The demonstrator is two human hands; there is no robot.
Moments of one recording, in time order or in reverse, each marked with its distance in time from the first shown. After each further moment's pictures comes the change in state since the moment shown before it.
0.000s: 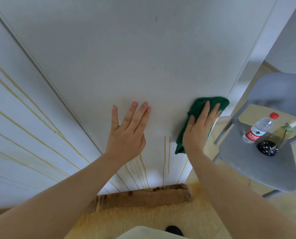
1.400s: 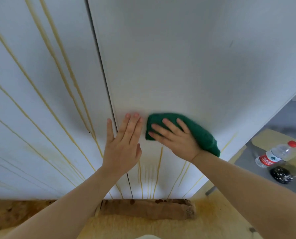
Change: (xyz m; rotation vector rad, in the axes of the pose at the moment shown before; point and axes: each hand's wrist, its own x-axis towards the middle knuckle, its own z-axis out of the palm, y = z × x) left_hand -0.066 -0.073 -0.002 0.060 -0.056 -0.194; right_hand -0.007 -0.069 0.055 -0.590 -0.064 -1.499
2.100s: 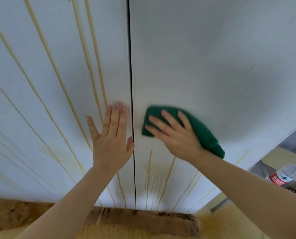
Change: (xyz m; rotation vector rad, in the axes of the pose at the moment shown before) left_hand 0.012 -0.060 -0.029 0.043 0.027 -0.273; right_hand 0.084 0.000 -0.030 0.078 0.133 0.057
